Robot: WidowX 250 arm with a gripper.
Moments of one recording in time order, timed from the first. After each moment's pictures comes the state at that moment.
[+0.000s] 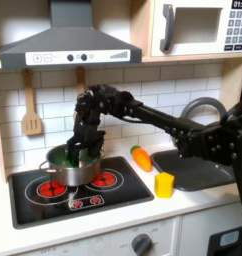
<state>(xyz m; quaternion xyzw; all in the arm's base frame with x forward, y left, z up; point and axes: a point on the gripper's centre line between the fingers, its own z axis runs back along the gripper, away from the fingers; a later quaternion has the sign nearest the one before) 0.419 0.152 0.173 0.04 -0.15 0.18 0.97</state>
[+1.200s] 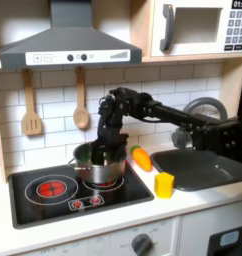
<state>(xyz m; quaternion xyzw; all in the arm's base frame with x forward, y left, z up) 0.412 0.097 0.161 0.02 -0.13 0.14 0.98</state>
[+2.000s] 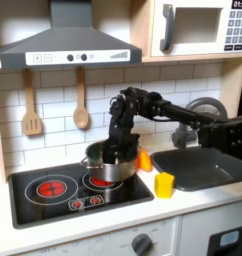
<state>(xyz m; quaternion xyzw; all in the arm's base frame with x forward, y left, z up) 0.409 0.071 0.159 0.01 -0.12 0.11 0.99</state>
